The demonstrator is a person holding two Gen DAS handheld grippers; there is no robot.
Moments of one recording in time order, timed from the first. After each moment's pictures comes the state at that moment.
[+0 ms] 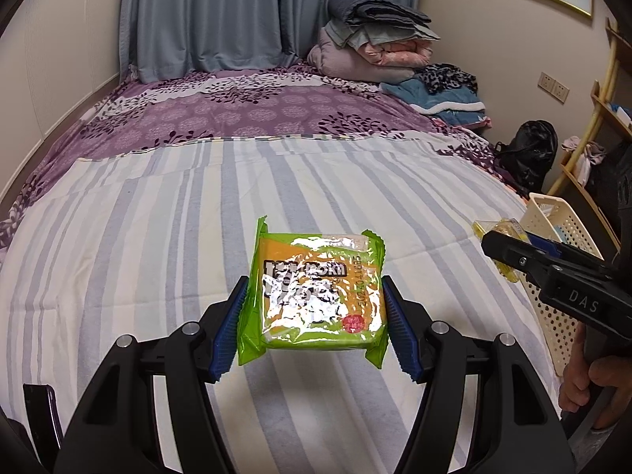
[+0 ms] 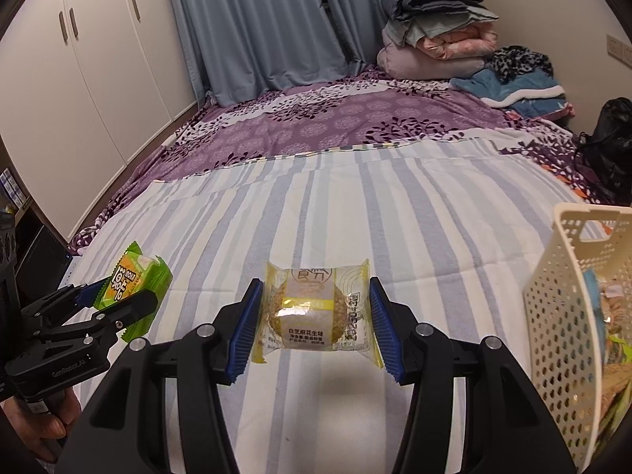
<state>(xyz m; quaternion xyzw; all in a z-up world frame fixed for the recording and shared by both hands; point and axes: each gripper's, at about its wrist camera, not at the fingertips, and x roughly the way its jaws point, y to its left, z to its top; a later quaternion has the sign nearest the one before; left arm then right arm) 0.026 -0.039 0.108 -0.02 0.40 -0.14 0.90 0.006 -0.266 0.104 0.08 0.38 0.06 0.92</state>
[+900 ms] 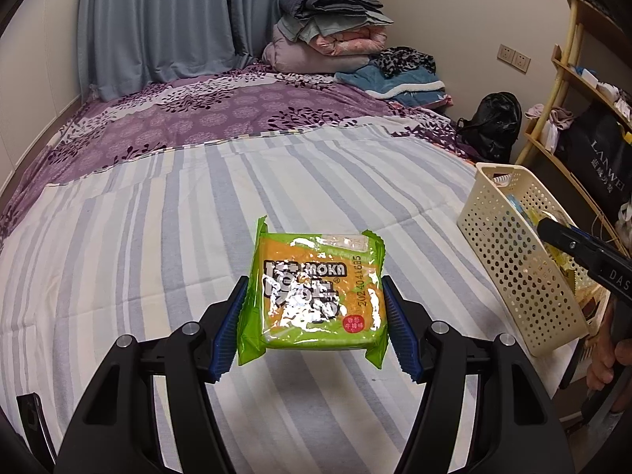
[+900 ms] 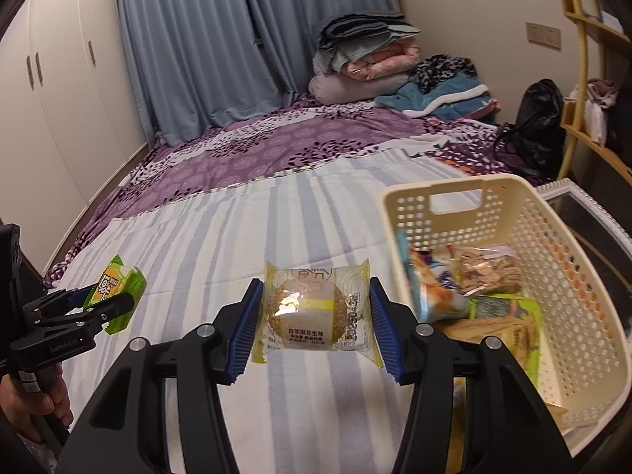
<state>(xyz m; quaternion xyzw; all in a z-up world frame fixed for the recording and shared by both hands) 0.002 -0.102 0.117 0.02 0.40 -0.20 0.89 -0.083 -0.373 0.126 0.11 0.34 -0.05 0.93</state>
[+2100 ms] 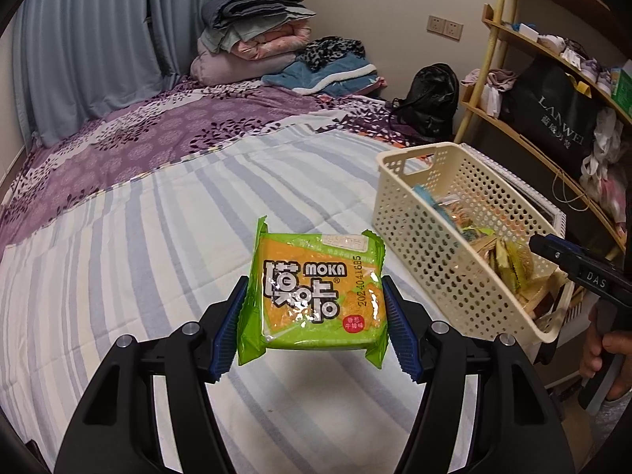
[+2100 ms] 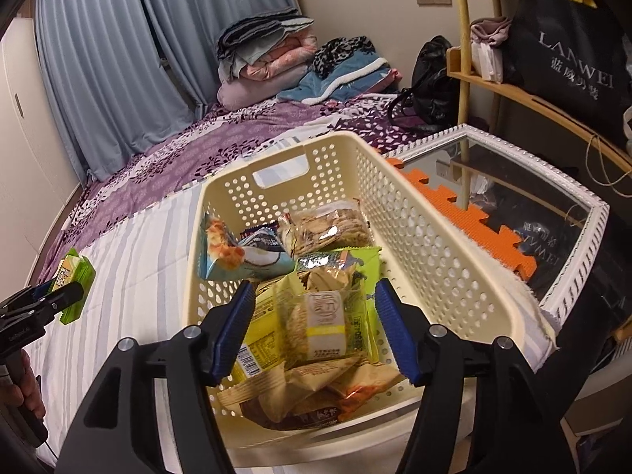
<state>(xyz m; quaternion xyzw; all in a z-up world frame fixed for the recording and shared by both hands) -0.018 -0.205 0.136 0.08 0.38 -0.30 0.87 -0.161 -0.481 0.109 0.16 0.34 -0.17 0.91</state>
